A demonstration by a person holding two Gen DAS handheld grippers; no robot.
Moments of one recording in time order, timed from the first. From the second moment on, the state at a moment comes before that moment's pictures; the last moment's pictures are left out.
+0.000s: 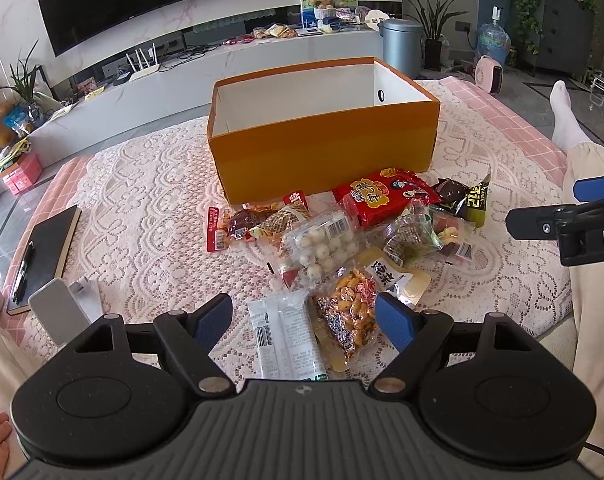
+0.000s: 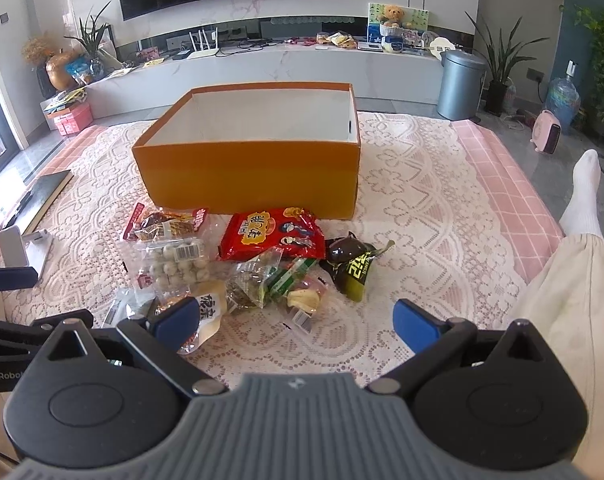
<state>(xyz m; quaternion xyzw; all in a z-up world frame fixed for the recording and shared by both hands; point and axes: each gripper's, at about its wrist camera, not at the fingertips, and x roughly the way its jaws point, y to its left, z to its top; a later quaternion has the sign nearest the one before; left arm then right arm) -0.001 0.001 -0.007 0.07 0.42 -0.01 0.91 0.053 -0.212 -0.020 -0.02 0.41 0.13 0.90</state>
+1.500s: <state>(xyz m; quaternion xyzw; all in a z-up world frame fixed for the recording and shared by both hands) -0.005 0.002 -0.002 0.04 0.42 -0.03 0.91 0.056 -0.224 -0.022 0.00 0.41 0.10 0.91</state>
